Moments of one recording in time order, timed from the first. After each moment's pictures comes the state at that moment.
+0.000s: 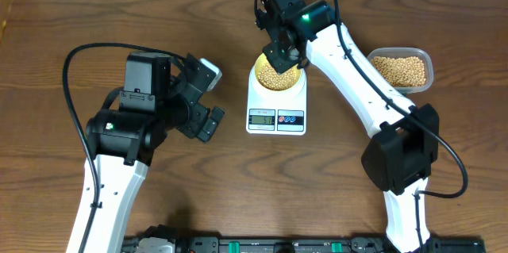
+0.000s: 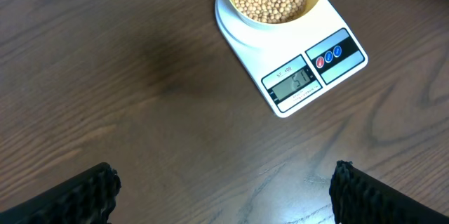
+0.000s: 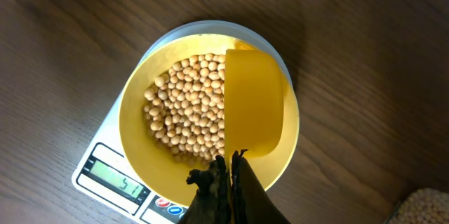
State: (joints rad) left arm -0.17 1.17 1.20 -0.99 0.24 0.41; right arm 0.55 2.16 2.07 -1.14 0.03 -0.04
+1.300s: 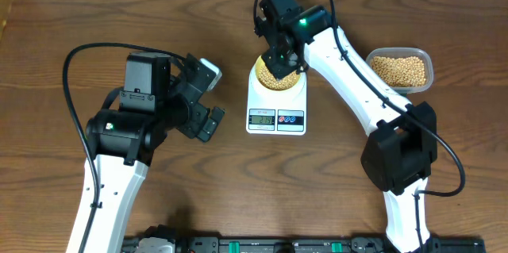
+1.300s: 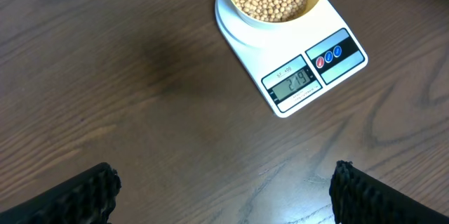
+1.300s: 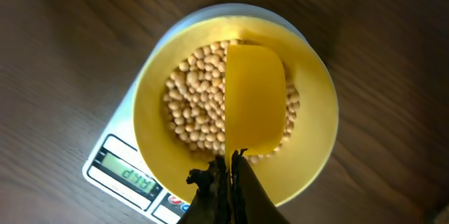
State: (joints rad) left arm -0.17 1.17 1.20 -0.99 0.24 0.41; right arm 0.55 2.16 2.01 -1.12 -0.02 -0.04
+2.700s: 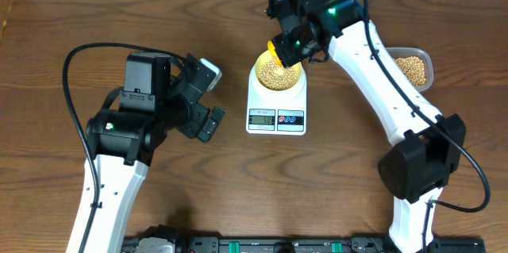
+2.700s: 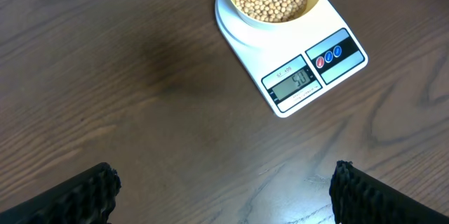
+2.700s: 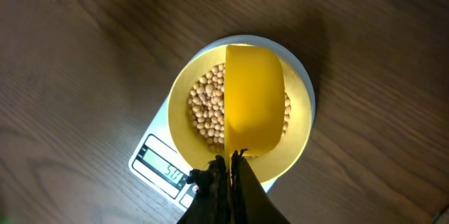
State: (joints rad) left arm -0.17 1.17 1.20 -0.99 0.24 0.41; right arm 0.48 2.06 2.03 -1.13 -0.18 -0.03
